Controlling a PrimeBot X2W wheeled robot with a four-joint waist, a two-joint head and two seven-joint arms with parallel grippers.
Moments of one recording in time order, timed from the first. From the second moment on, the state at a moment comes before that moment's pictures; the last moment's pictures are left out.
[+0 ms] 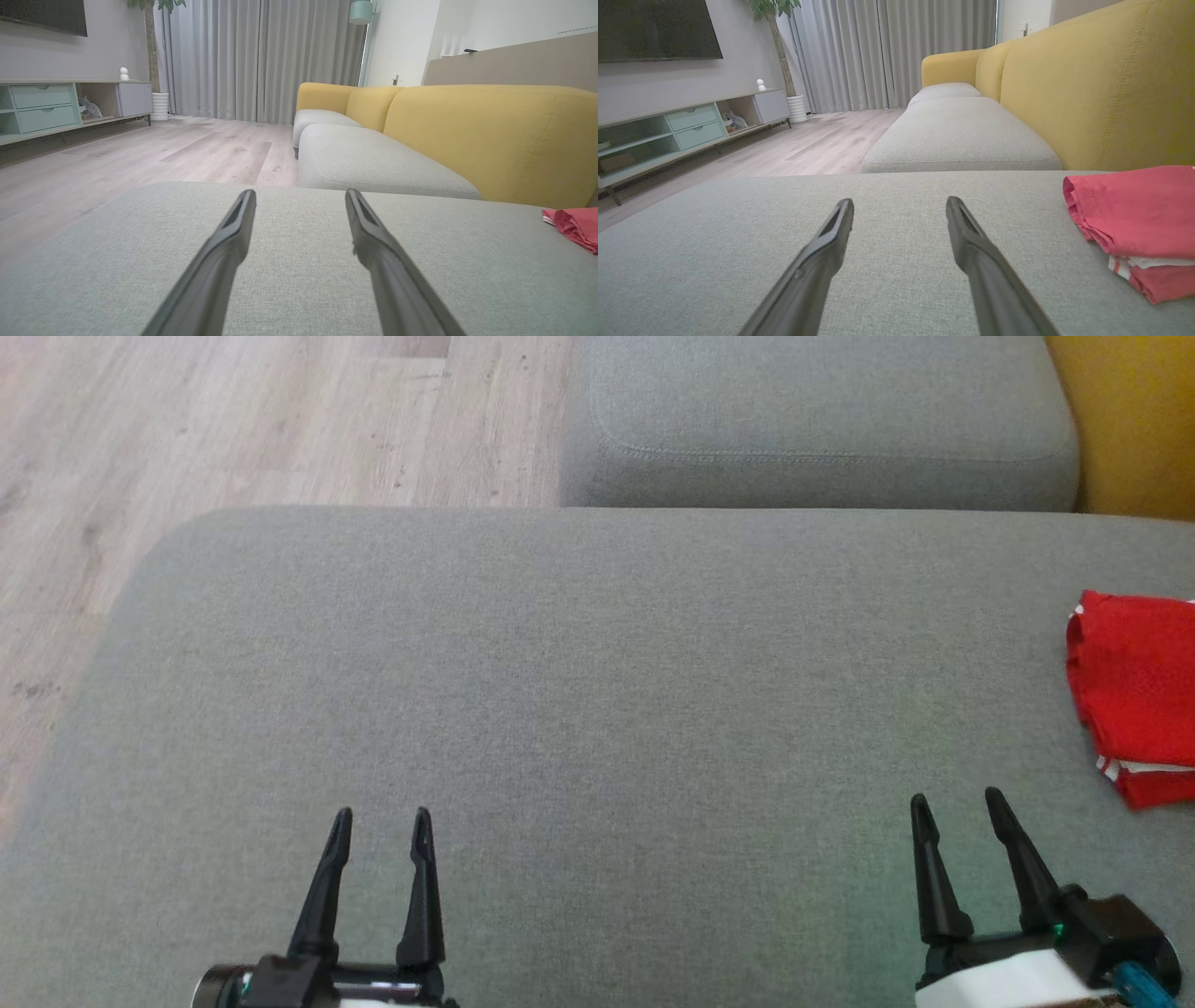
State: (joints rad) left arm 0.15 0.05 -0.23 0.04 -0.17 0.07 -0.26; right arm 0.17 -0.05 0.03 0.11 0.12 0.12 -0.25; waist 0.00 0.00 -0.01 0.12
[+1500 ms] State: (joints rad) left arm 0.16 0.06 -0.20 0.16 -0.47 0.02 -0.20; right arm 0.17 -0.05 0.03 0.20 0.47 0.12 -0.19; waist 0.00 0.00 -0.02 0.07
